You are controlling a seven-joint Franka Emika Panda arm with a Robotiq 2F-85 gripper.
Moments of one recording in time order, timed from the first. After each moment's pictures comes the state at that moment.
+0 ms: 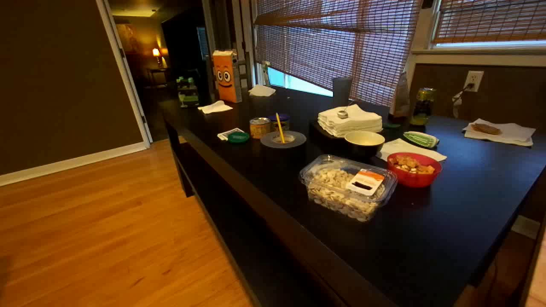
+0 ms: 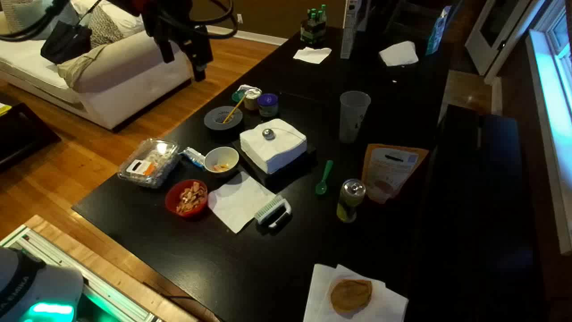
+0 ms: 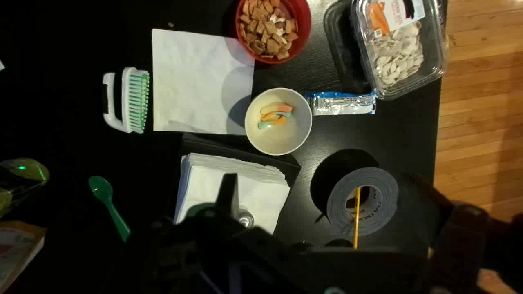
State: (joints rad) arm -0.09 -0.26 -0.27 -2.20 0.08 1.91 -0.18
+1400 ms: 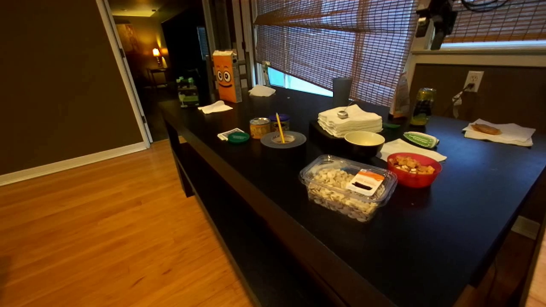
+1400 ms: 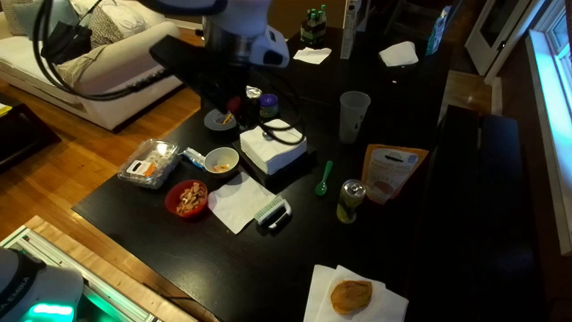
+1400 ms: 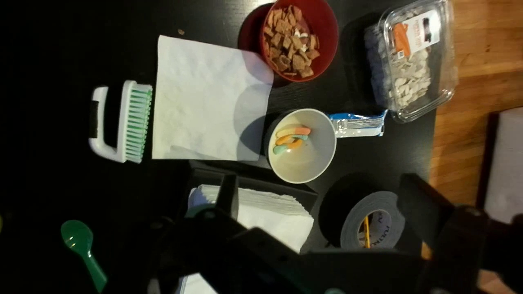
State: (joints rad) arm -0.23 0.01 -0.39 -2.14 0.30 1.88 -0.62
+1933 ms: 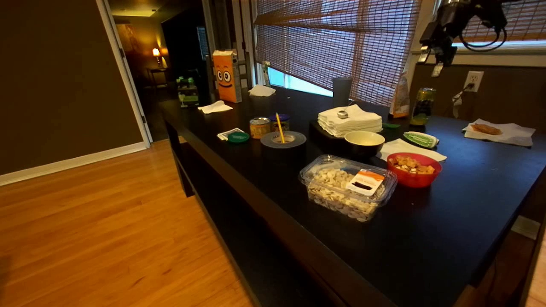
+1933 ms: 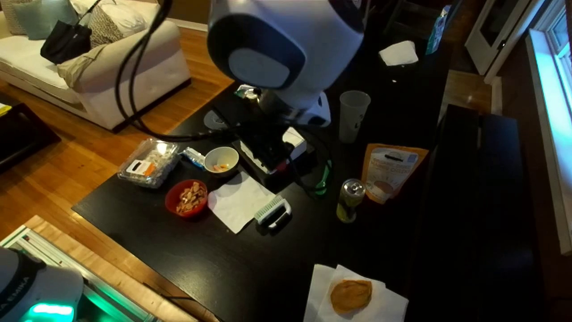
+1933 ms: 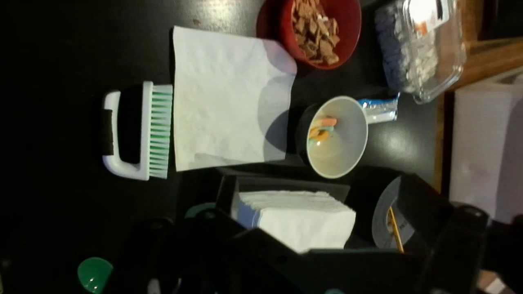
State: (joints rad) arm -0.42 0.31 -0.36 -1.97 0.50 1.82 -0.80
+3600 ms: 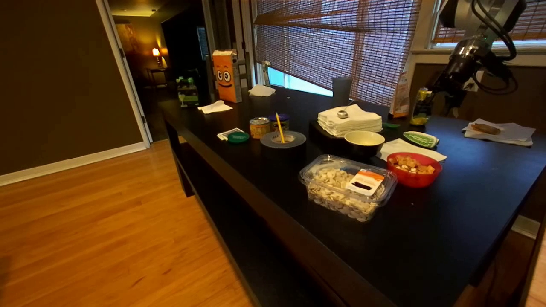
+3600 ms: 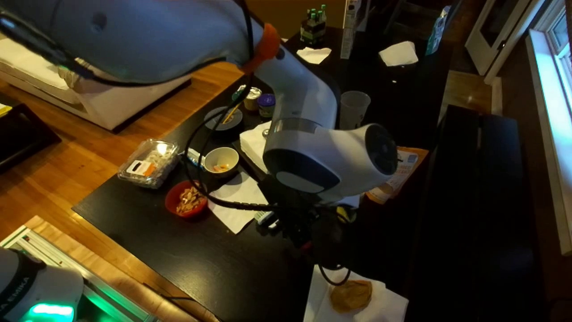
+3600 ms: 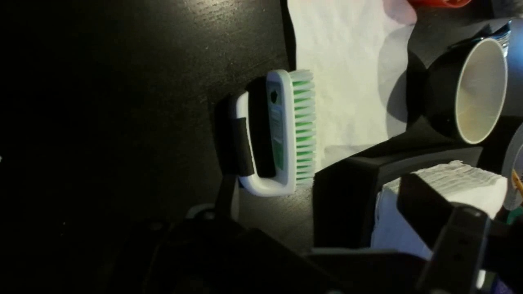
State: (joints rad) arm -0.71 0.61 -0.20 -1.85 0.58 2.00 -0.83
